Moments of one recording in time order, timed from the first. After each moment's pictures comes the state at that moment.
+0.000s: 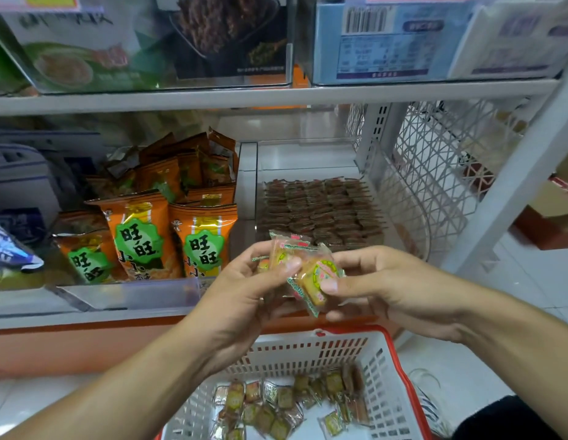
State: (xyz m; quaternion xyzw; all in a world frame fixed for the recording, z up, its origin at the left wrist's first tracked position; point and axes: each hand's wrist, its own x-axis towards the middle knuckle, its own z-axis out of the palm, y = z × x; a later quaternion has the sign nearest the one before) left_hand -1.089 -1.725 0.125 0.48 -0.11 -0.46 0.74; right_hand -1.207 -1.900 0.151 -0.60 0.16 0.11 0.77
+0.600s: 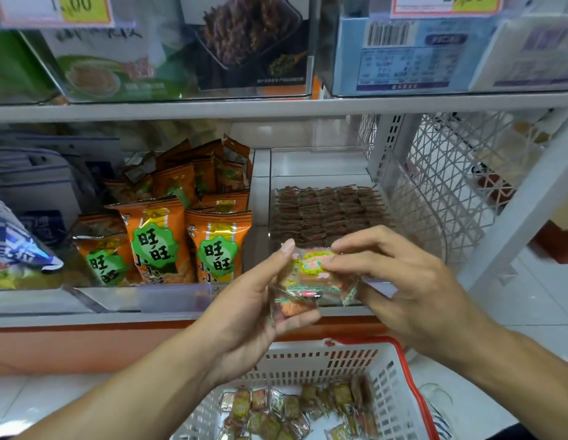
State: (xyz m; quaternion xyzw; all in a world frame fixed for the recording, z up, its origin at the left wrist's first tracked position) left_hand -1.087 -1.722 0.133 0.47 -0.04 -0.52 0.71; right_hand -1.210 -1.902 0.144 -0.92 -0.10 -0.31 0.23
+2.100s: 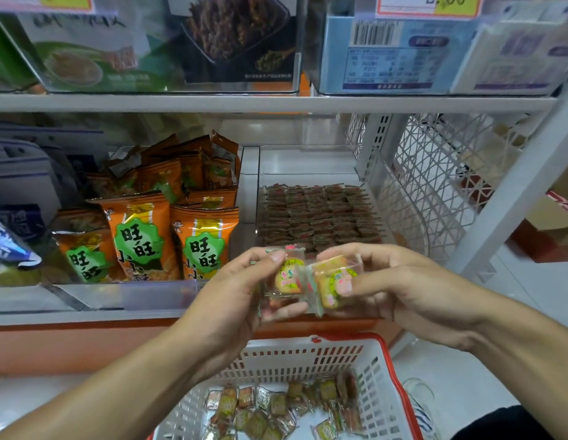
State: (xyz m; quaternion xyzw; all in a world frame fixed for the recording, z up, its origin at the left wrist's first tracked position) left_hand -1.087 -1.722 0.127 0.50 -0.11 -0.44 0.74; right_hand -1.211 -1.904 0.164 -0.57 0.17 0.07 0.80
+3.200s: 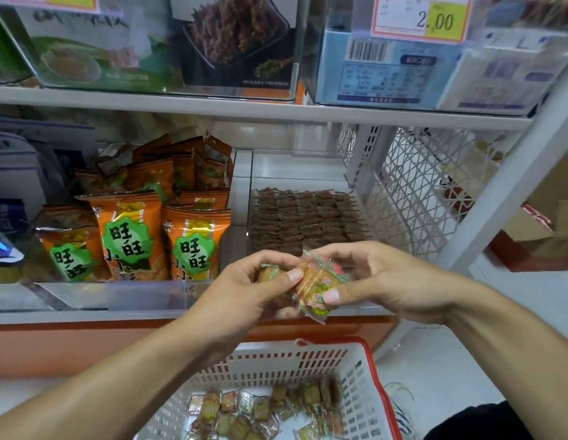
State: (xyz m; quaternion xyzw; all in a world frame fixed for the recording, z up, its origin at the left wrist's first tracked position) left_hand -1.086 -1.735 0.119 0.56 -0.17 -0.44 0.69; right_hand -1.200 -1.924 0.165 -0.75 0.08 0.11 0.65
